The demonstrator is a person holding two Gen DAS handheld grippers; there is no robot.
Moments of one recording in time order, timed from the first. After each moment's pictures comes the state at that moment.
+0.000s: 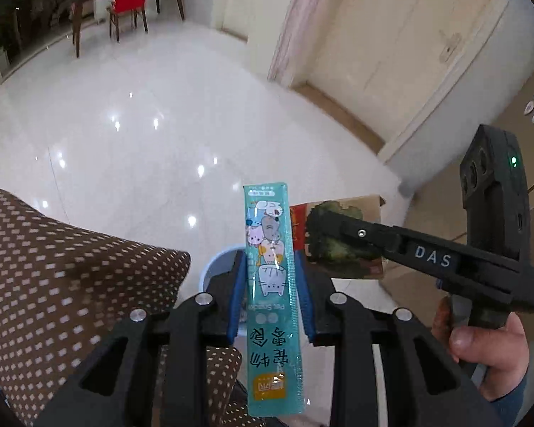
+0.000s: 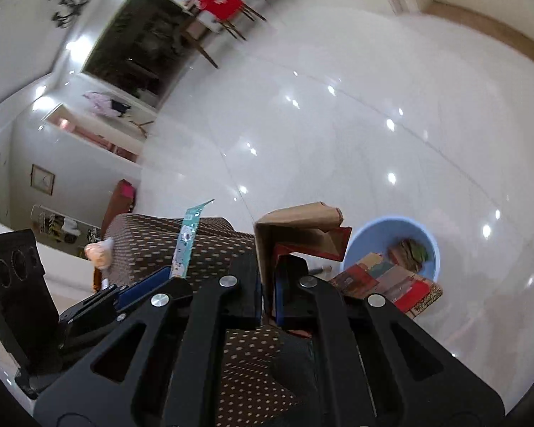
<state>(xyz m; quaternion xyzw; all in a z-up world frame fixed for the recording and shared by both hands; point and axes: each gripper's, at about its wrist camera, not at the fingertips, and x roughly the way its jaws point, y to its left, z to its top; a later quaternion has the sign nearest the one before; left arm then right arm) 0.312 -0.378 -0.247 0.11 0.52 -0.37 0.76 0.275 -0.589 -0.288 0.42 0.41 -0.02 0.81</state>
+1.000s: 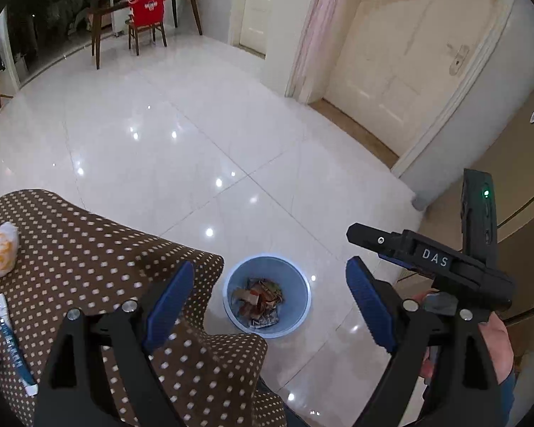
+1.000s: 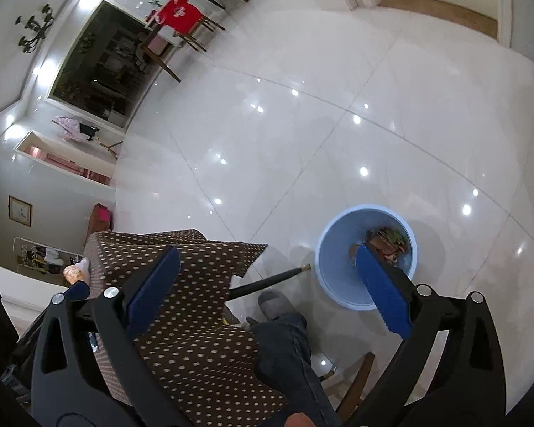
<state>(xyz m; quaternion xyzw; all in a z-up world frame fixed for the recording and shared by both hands) 0.301 -0.334 -0.203 0.10 0.48 -0.34 0.80 0.249 -0.586 -0.280 0.43 0.41 -0.10 0.80</state>
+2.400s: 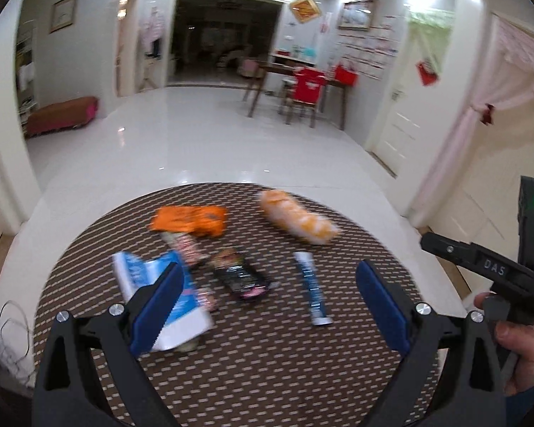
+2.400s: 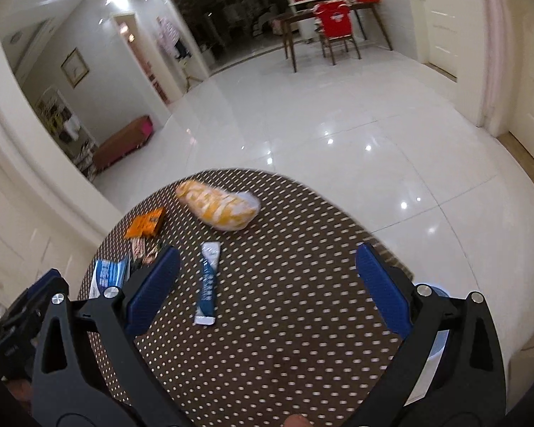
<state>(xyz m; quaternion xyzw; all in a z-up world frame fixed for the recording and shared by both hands) 0.267 0.017 -0.120 -0.06 0.35 -0.09 0.93 0.346 -0.292 -0.138 0.16 0.39 0.06 0.91</state>
